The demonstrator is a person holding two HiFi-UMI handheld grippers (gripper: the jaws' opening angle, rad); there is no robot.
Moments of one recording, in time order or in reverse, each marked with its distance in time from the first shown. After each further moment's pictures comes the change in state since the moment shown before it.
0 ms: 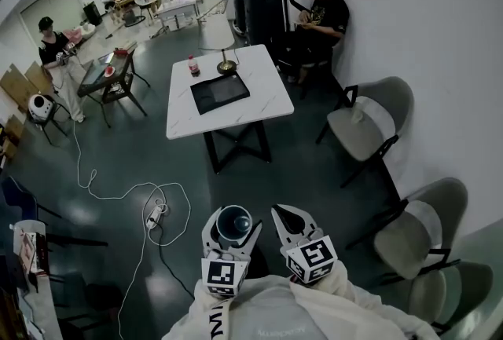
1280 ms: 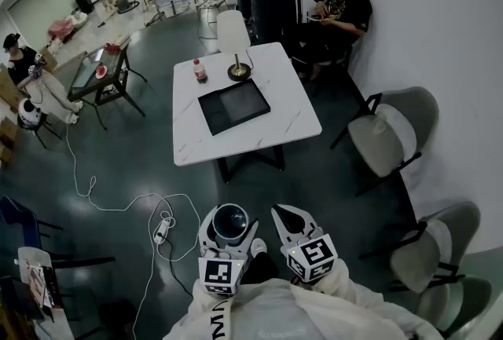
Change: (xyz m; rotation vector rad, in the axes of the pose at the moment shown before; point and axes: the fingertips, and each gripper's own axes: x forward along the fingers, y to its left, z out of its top) left arm 0.145 0.198 -0.014 -0.042 0.076 0.007; right arm 0.233 -0.048 0.004 0.063 0.109 -0.003
